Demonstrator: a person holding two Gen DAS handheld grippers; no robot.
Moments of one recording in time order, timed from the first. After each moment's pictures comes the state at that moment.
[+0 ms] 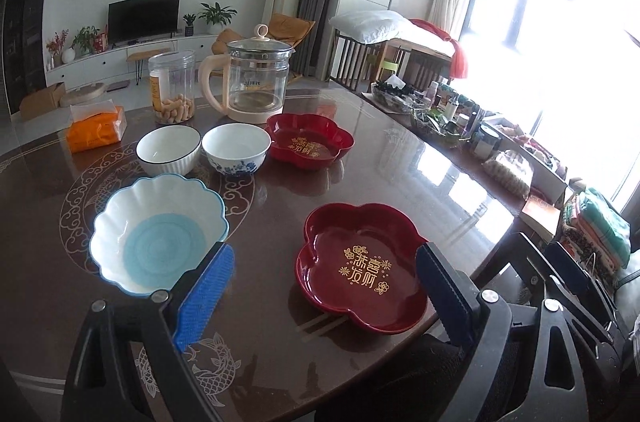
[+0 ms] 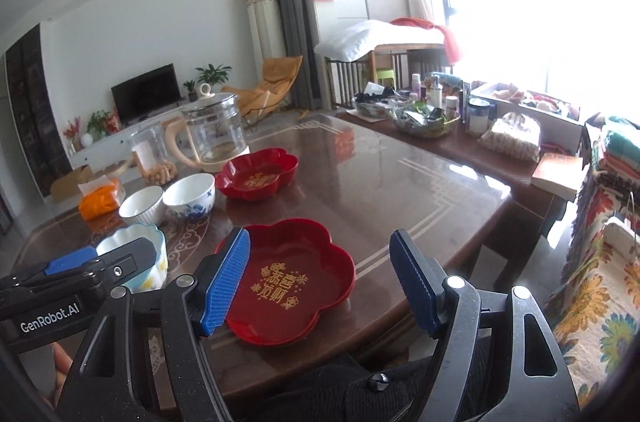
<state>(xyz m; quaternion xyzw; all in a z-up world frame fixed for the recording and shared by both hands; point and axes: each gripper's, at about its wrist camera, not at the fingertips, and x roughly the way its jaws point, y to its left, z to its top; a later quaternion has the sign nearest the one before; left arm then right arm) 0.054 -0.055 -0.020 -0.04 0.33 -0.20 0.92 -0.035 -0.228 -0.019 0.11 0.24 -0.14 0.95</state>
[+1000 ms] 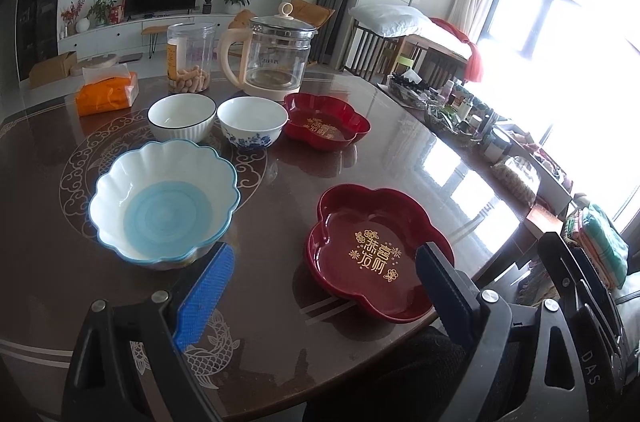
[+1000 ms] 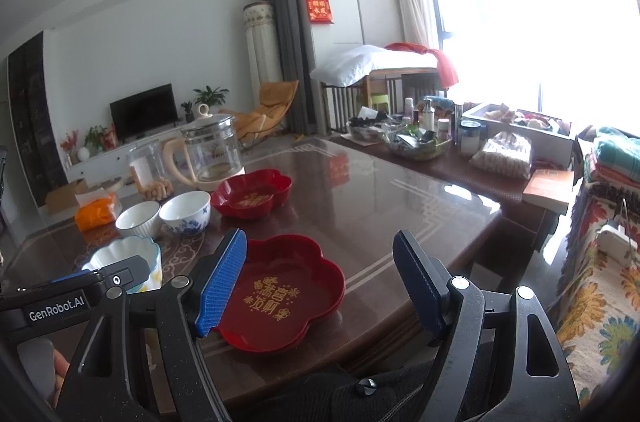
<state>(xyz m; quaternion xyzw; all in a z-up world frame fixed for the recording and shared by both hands) 0.056 -0.043 -0.040 -0.08 0.36 -0.18 0.91 -0.049 -0.223 -0.022 0.10 0.20 -0.15 0.96</state>
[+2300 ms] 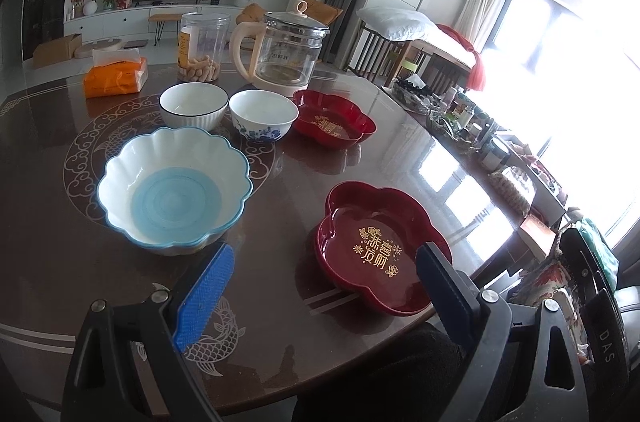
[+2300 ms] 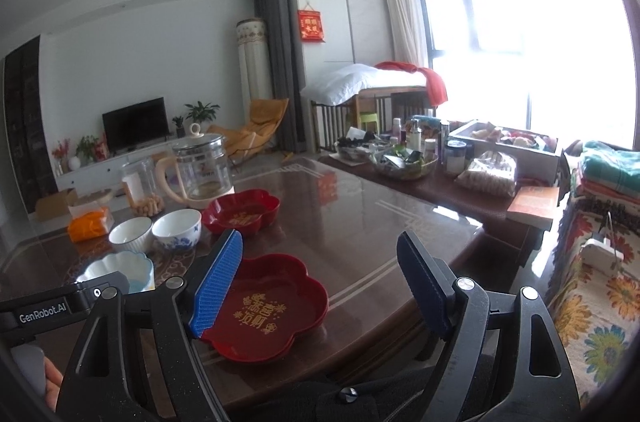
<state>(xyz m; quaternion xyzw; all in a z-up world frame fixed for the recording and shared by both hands) 0.051 -0.024 -0.044 -0.11 0.37 -0.18 0.90 -0.063 -0.229 -0.008 0.09 0.18 -0.18 0.96</state>
